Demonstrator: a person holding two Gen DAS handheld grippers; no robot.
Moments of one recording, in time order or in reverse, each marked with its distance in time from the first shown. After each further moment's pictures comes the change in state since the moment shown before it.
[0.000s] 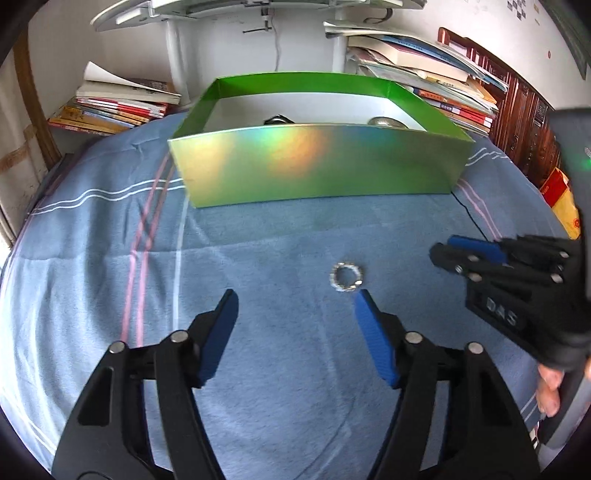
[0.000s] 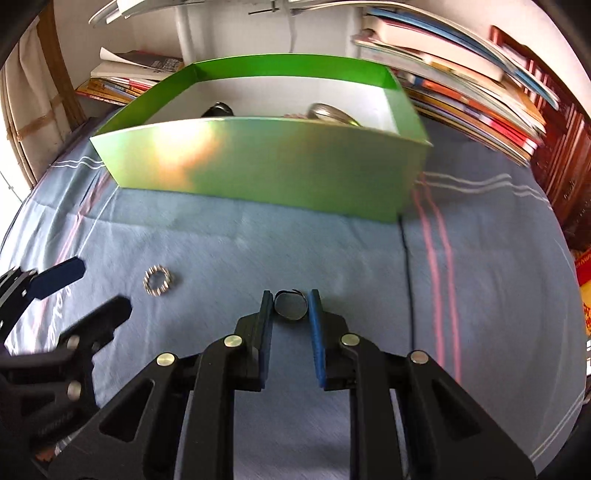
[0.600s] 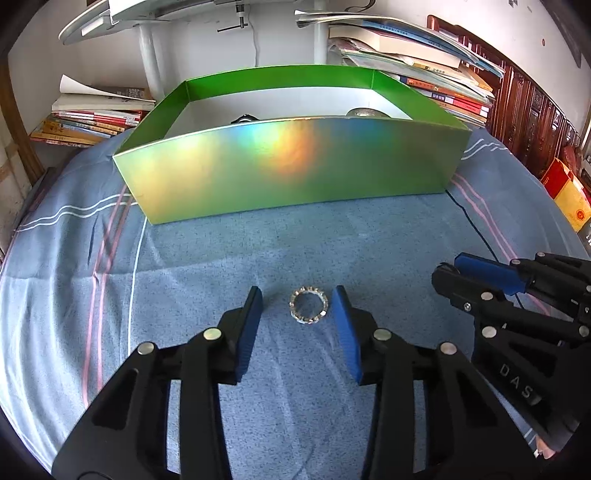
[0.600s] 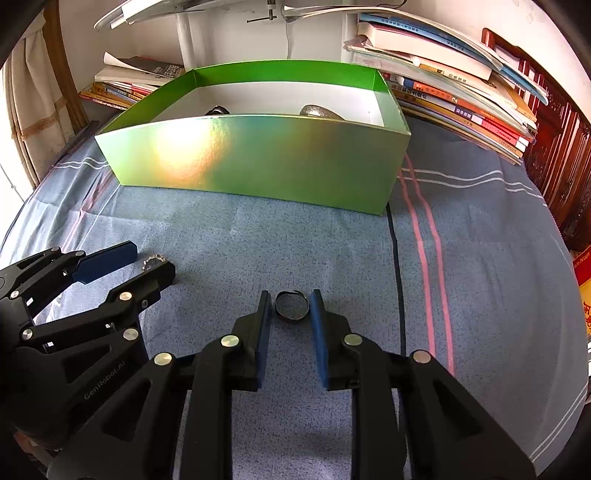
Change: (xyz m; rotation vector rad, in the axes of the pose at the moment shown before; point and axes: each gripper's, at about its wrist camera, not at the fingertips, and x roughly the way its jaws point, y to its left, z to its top) left arm 0.027 -0.027 0.015 0.033 0.001 0.009; right arm -0.005 -0.003 -0.006 -0.003 -0.037 -0.003
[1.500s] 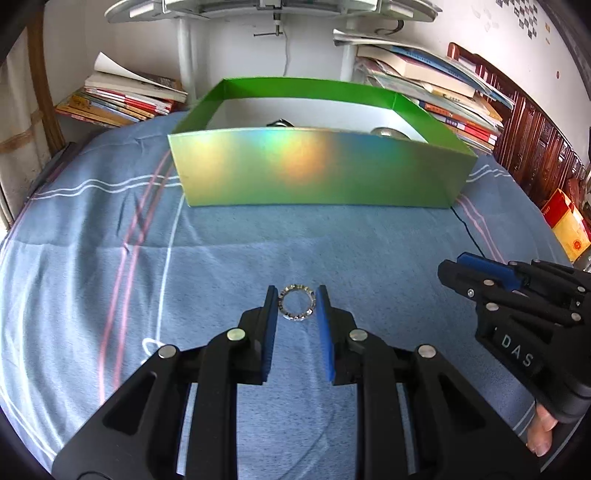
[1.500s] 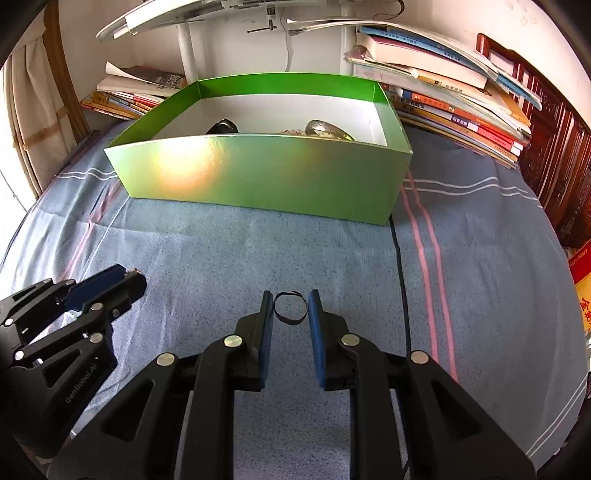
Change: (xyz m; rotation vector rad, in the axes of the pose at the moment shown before) left arm -0.027 0.026 -0.014 -0.108 -0.036 -0.001; right arm -0.009 0.013 0.005 0.013 -0.014 -0.008
